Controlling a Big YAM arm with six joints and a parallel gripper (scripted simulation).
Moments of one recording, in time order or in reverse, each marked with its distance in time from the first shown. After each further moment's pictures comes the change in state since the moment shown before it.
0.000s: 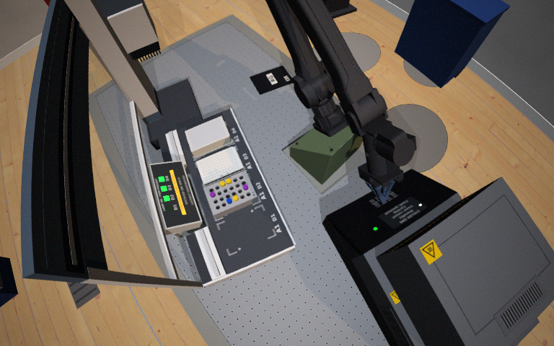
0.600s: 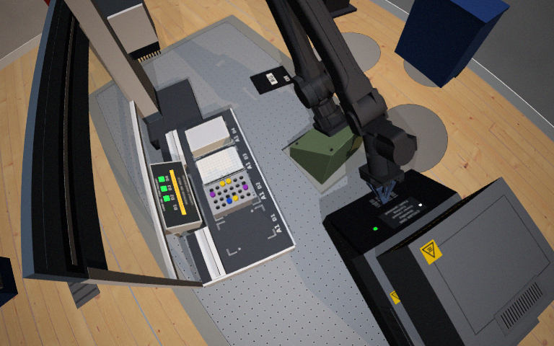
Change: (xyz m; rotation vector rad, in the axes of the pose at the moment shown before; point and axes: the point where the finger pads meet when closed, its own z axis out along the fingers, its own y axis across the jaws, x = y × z) arm 0.000 -0.005 0.000 0.021 0.001 0.004
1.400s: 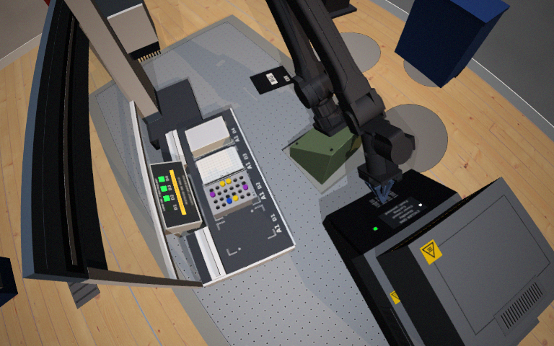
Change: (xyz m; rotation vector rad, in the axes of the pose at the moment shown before) arm 0.000 0.007 0.001 0.002 0.000 0.000
